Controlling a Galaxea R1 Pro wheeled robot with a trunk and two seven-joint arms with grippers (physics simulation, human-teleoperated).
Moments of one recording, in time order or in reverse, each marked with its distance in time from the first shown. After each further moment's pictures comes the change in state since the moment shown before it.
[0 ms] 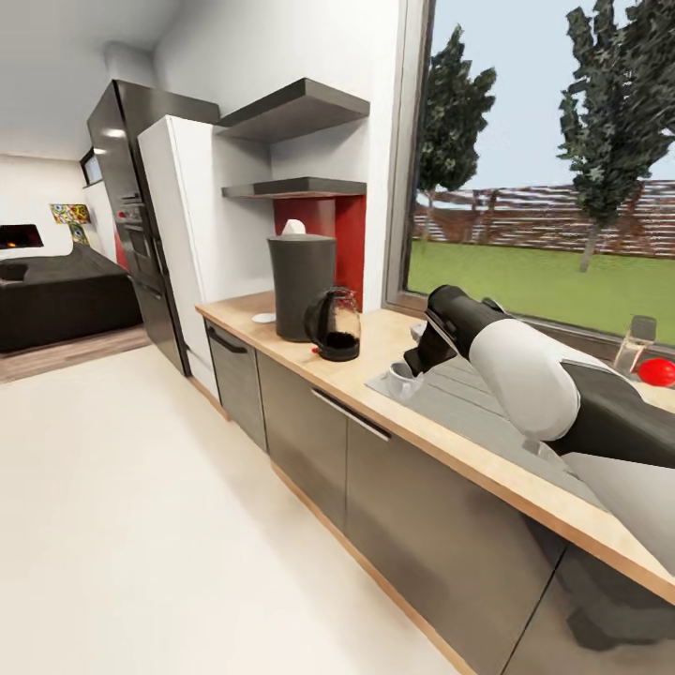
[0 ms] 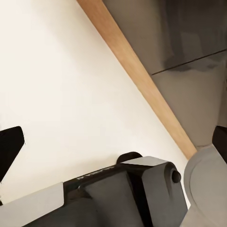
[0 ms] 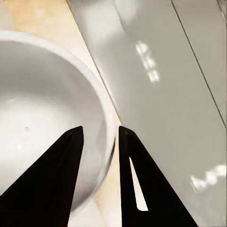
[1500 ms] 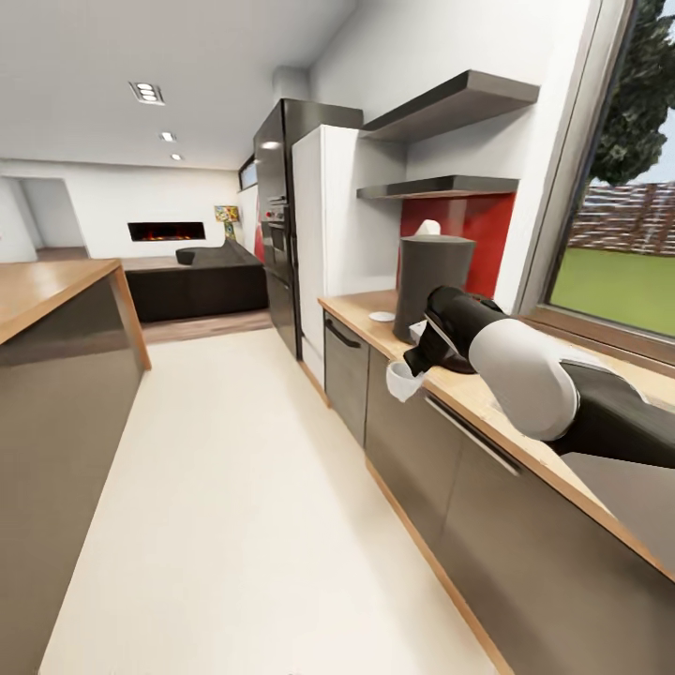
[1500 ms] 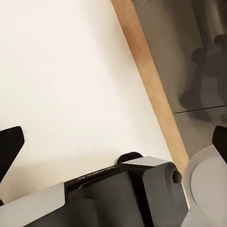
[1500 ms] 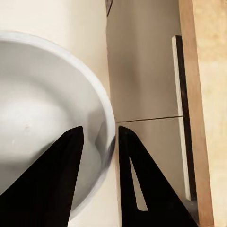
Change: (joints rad) left arm 0.000 0.002 0.002 -0.001 0.000 0.000 0.000; right arm 0.000 0.002 0.000 0.000 0.000 0.000 0.000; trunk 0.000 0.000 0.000
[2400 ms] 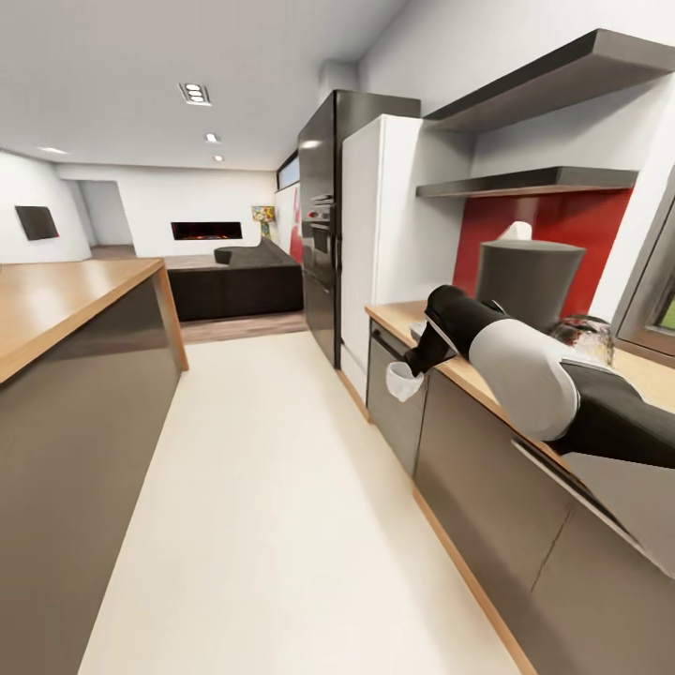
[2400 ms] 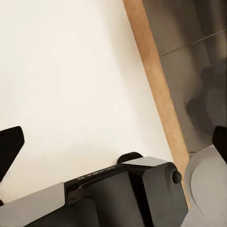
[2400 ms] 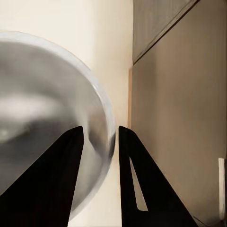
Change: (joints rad) left arm 0.000 0.000 0.000 0.000 0.000 0.000 0.000; right arm 0.000 -0.001 0.000 0.000 0.000 0.000 0.000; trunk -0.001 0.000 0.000
